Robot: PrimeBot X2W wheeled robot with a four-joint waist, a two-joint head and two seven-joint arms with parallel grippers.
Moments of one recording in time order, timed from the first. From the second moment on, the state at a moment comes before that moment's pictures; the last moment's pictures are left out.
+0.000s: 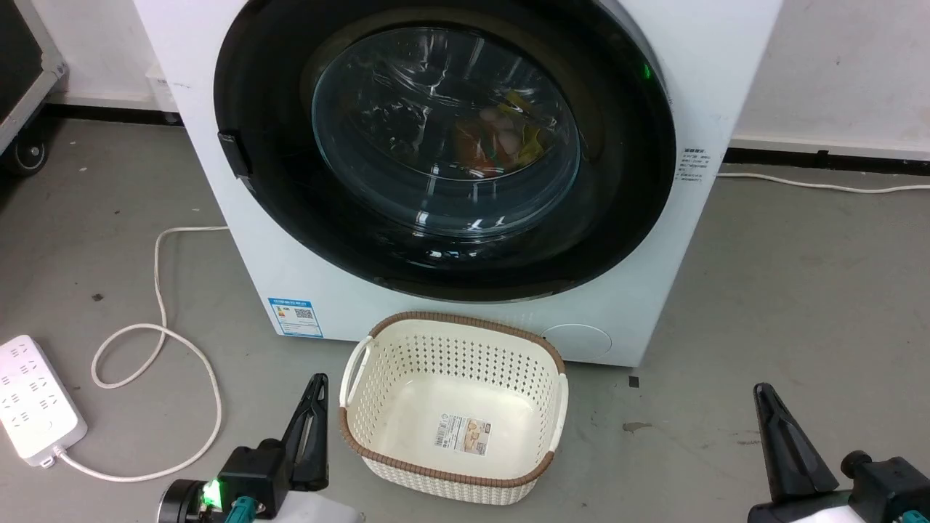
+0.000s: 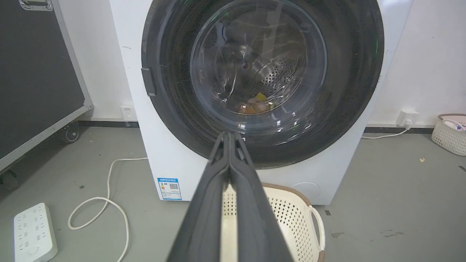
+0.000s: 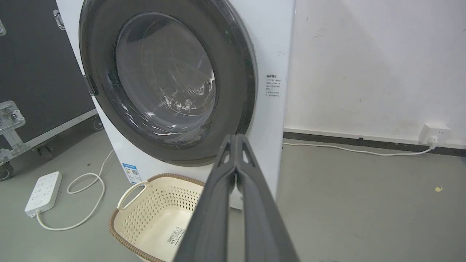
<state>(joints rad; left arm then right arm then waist) 0.02 0.07 -0.14 0.09 -0.10 0.05 -0.25 0.10 -0.06 -0.06 0.03 0.10 0.13 -0.25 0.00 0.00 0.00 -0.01</state>
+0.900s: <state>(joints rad) 0.02 0.07 -0.11 0.07 -0.08 0.04 -0.19 0.09 -0.06 -0.05 0.03 0.08 0.13 -0.19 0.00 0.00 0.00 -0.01</state>
